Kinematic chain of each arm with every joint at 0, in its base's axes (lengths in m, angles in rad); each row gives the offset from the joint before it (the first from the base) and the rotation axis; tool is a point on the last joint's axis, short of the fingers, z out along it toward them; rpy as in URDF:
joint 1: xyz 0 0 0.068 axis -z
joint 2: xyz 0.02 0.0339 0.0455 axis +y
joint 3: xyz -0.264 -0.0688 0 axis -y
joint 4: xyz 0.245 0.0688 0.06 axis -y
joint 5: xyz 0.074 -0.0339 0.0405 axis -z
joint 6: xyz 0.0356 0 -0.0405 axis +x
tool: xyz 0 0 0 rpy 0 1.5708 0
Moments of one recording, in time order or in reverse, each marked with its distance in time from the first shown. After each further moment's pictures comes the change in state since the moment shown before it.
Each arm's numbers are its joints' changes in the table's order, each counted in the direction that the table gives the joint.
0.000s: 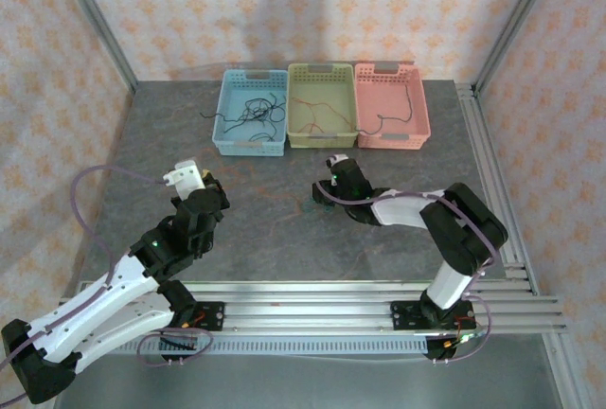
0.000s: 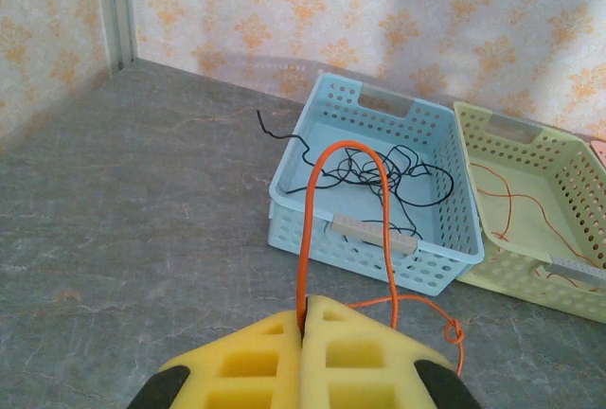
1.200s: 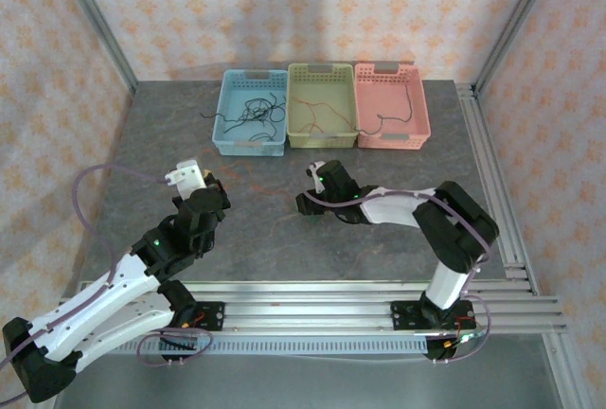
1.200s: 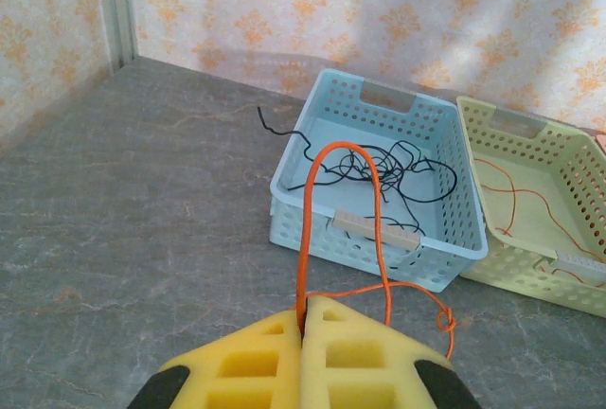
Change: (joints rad) left arm 0.000 0.013 0.000 0.000 0.000 0.000; right arm -0.082 0.057 0.102 -0.131 -0.134 -0.104
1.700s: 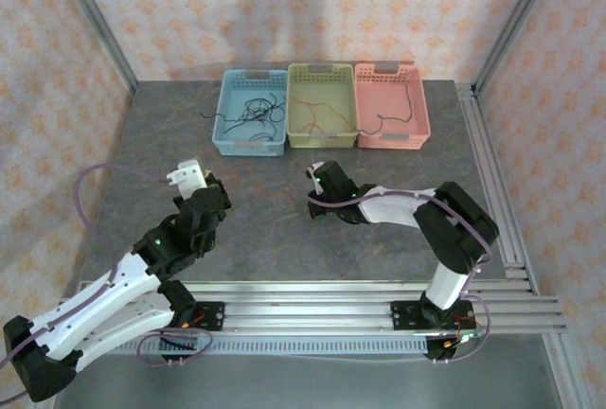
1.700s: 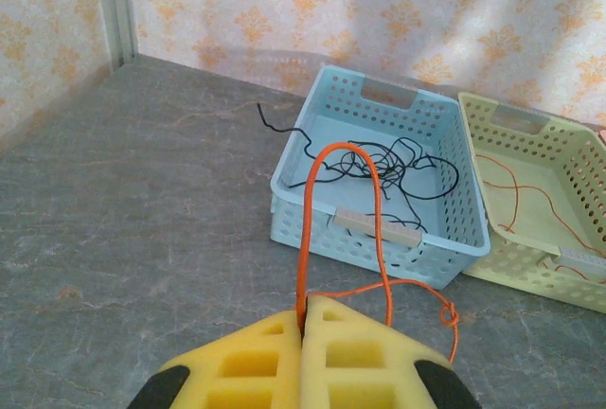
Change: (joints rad) left arm 0.000 0.010 0.000 0.000 0.000 0.000; right arm -0.010 -0.039 -0.009 -0.064 0.119 -0.049
